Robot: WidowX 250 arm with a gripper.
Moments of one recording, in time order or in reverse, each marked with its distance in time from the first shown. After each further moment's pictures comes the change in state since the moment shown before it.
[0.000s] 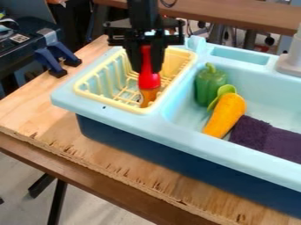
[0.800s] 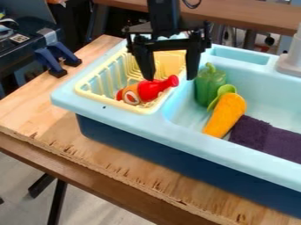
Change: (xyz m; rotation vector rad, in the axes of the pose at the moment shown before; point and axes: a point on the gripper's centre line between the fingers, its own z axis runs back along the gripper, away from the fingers) arm -0.020 -0.020 0.009 -0.043 0.014 0.033
